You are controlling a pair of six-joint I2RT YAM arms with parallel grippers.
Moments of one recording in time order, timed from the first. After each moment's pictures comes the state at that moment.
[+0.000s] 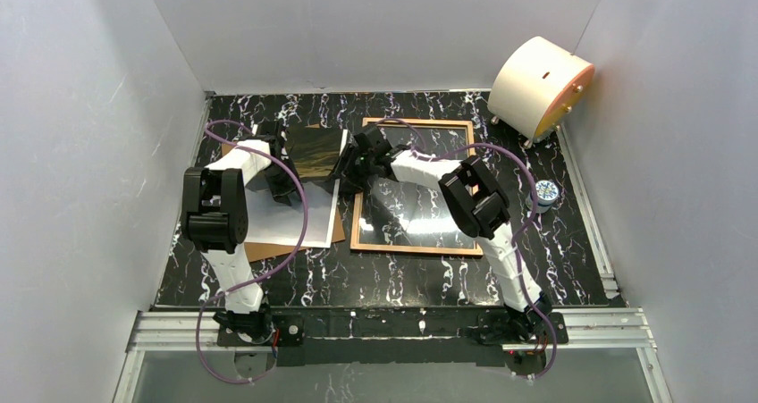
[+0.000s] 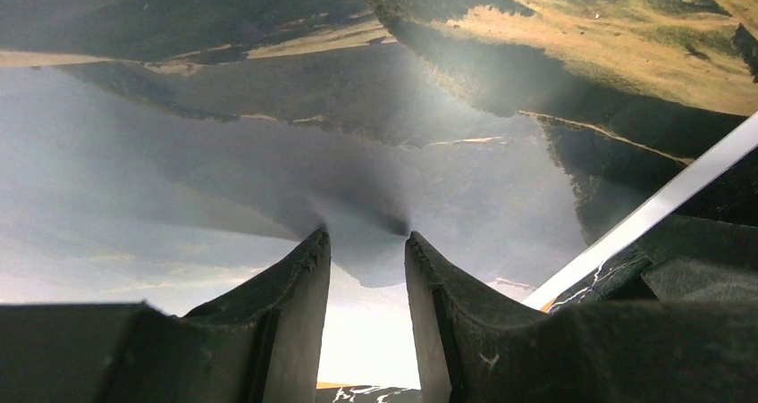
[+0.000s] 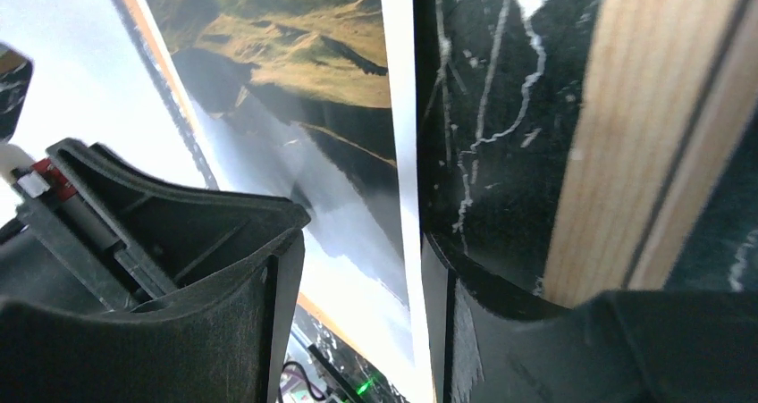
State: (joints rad) left arm -0.07 1.89 1.27 -0.77 0.06 -0.46; right arm 0.77 2.35 1.78 -0.21 -0.34 1.15
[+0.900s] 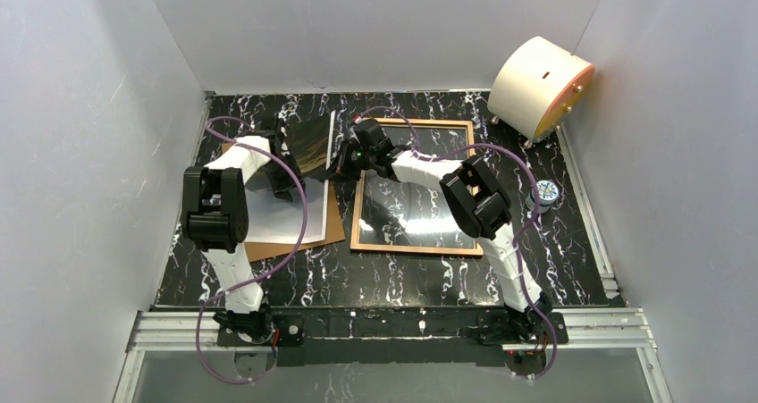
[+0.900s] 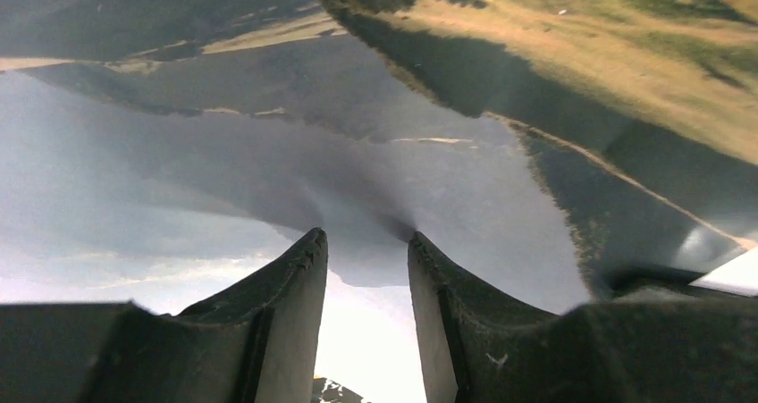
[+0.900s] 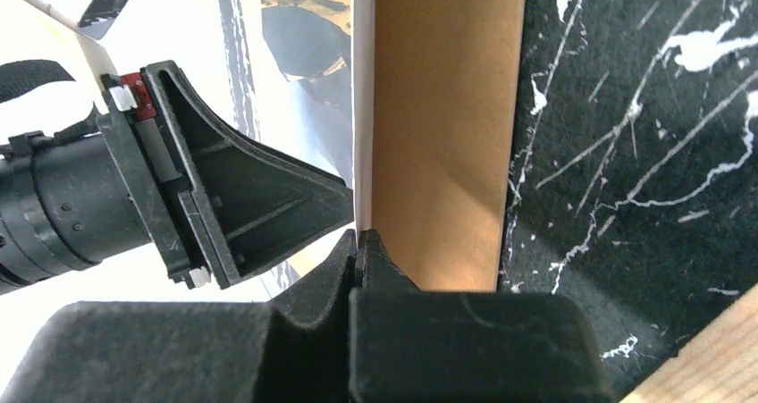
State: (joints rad) left arm -0.08 1.89 1.31 -0.80 0.09 -0.45; right arm 0.76 2.33 1.73 0.01 -0.46 1.03
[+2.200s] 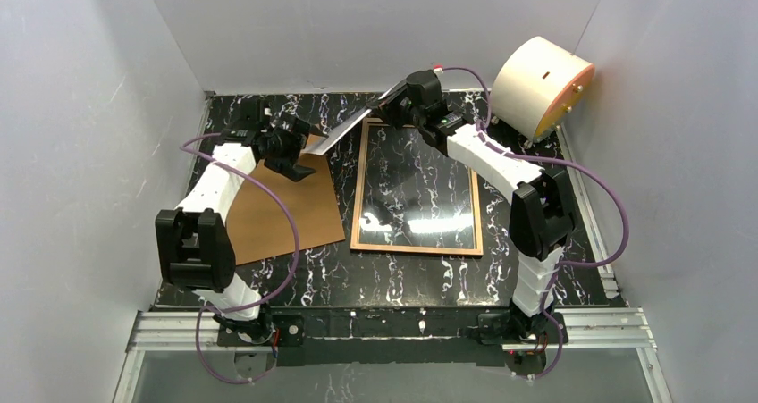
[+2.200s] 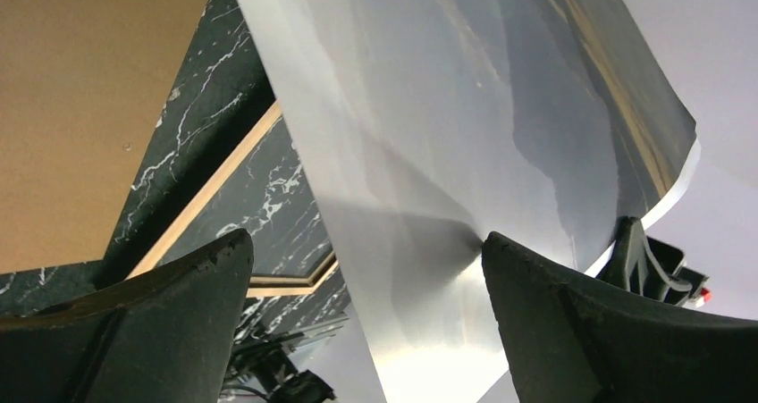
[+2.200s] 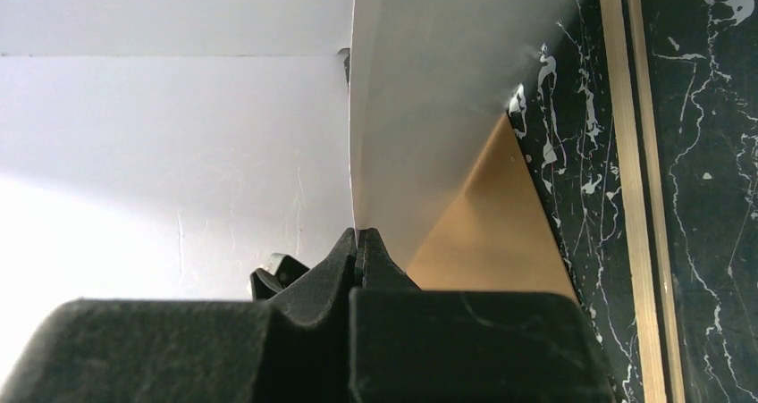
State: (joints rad) left arm -0.08 1.58 1.29 -0.62 0.43 -1.19; right arm 0.60 1.89 1.64 -0.12 -0.03 1.31
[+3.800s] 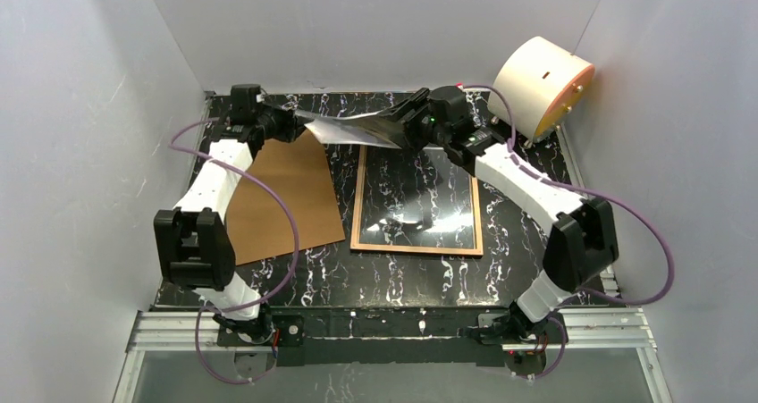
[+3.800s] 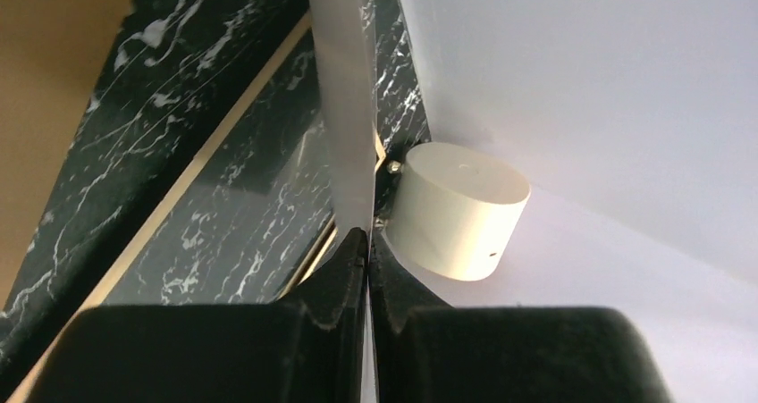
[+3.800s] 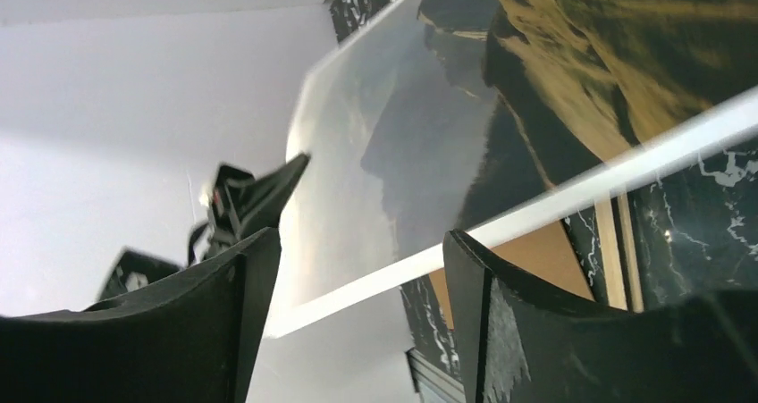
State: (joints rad) left arm -0.06 1.58 1.31 -0.37 0.31 -1.38; right arm 0.59 1.64 1.40 -0.21 -0.09 1.39
